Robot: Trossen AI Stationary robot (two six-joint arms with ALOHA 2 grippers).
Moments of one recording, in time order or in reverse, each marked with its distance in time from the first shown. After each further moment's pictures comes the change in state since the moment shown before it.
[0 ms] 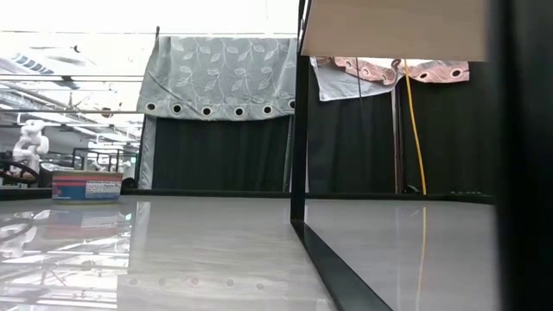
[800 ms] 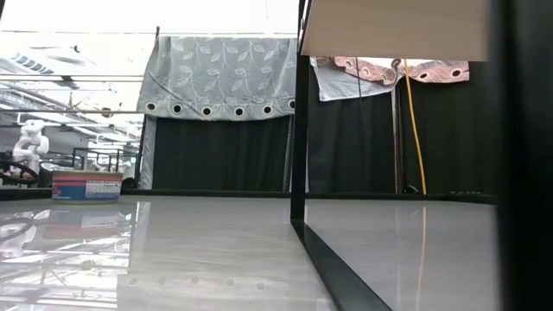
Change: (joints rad) left arm 0.066 0.025 0.000 -0.001 0.107 0.093; right arm -0.023 0.000 0.000 0.000 0.007 -0.019
